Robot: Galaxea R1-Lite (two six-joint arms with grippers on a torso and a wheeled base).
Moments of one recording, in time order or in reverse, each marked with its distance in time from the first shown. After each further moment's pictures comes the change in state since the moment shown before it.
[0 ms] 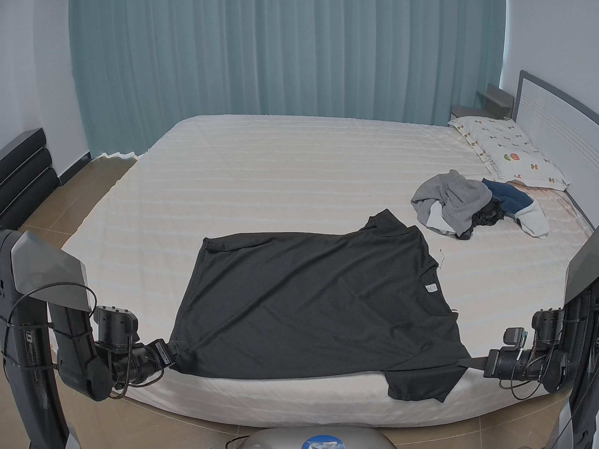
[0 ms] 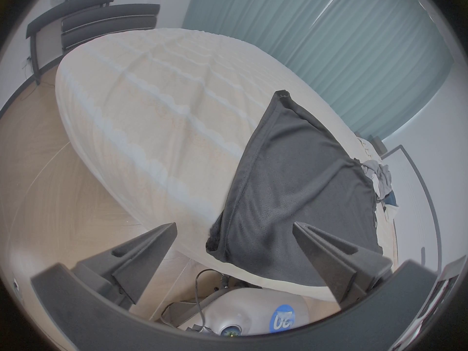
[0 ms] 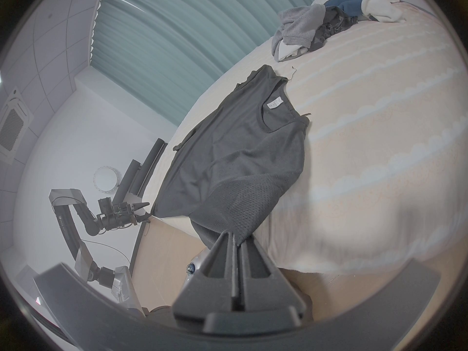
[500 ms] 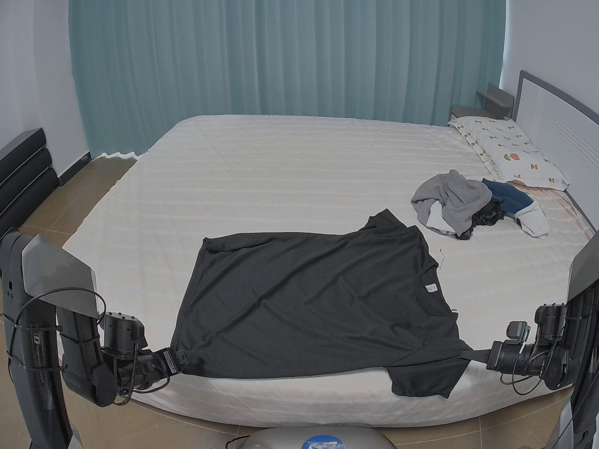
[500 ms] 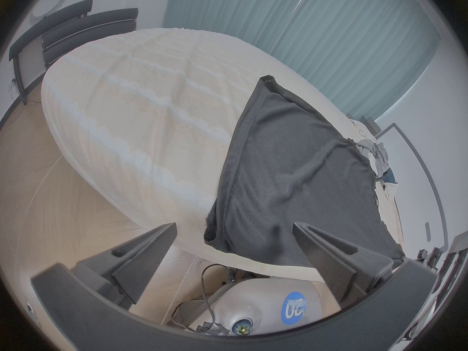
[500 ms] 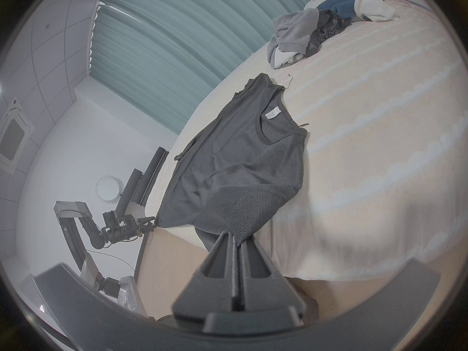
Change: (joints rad) left arm -0.051 0.042 0.018 -0.053 -0.006 0.058; right arm -0.007 -0.022 -0.018 0.000 0.011 0.067
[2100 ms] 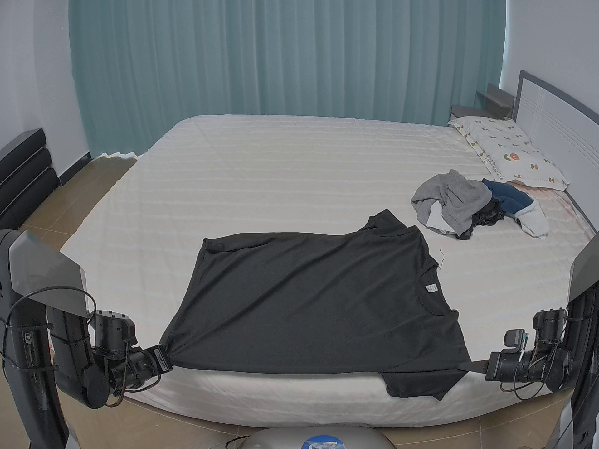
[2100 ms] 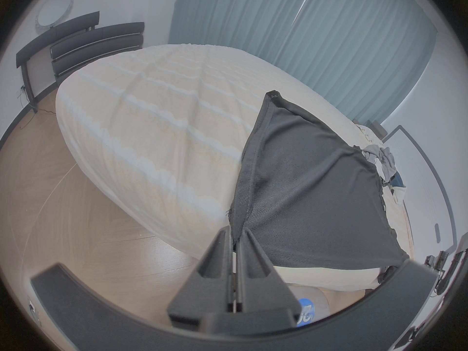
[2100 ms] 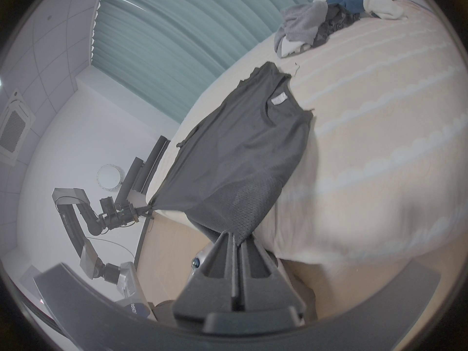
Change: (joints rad) left arm 0.040 -0.063 0.062 -0.023 0.083 0.036; right arm 0.012 -0.027 0.029 0.125 0.010 -0.115
